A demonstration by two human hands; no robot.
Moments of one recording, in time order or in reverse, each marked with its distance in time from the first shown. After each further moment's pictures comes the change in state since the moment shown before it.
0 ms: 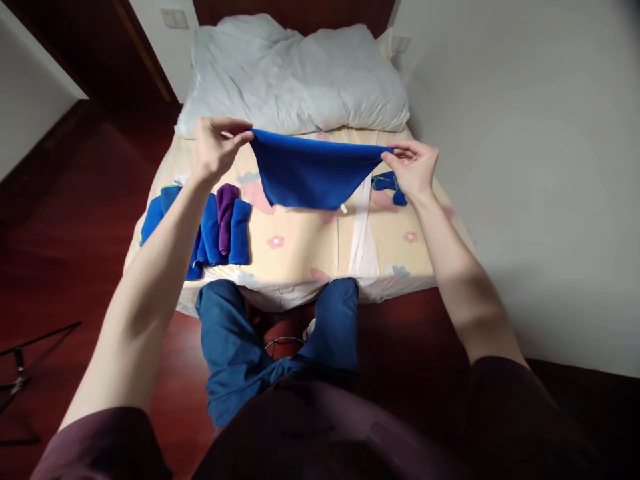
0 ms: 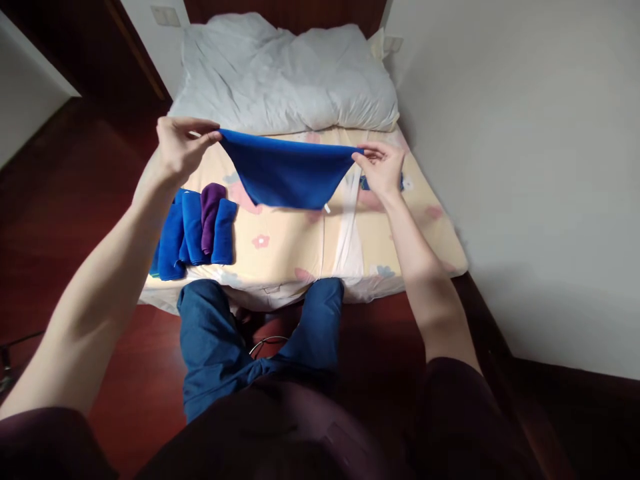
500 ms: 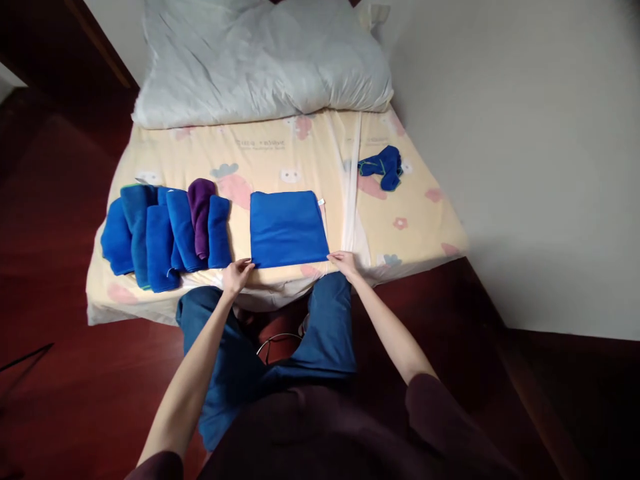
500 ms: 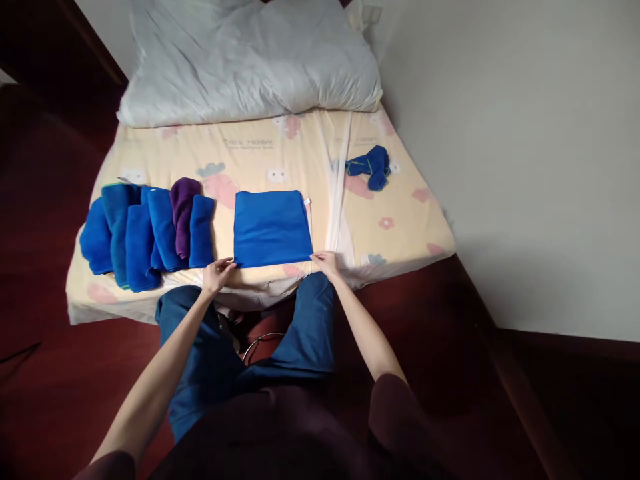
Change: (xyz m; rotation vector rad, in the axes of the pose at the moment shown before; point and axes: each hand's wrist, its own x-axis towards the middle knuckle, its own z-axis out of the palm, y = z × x) left_hand -0.248 -0.184 0.130 0.192 -0.335 -0.516; right_hand -0.265 0.152 0.080 0.116 -0.119 0.794
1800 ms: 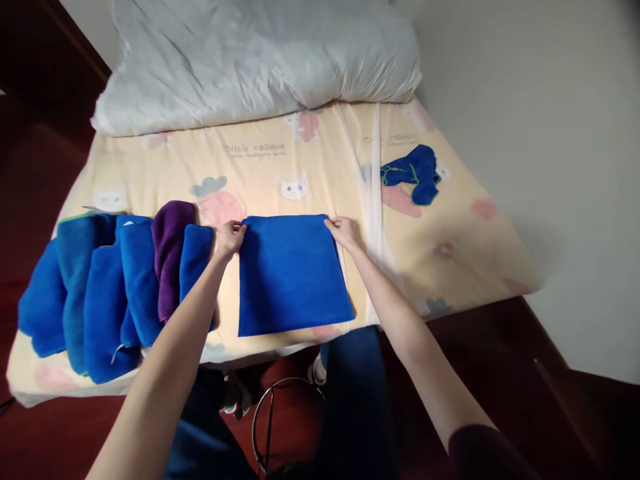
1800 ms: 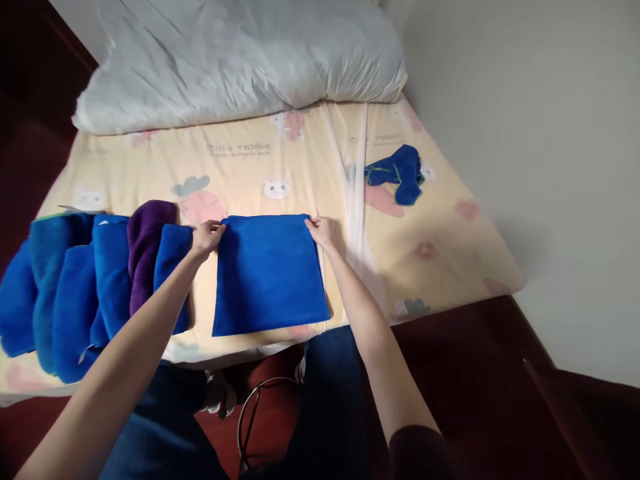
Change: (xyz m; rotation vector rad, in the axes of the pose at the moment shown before) left_hand 0.279 0.043 0.017 -0.050 0.117 -0.062; right_hand 0.241 -0.067 0.072 -0.317 0.088 -0.171
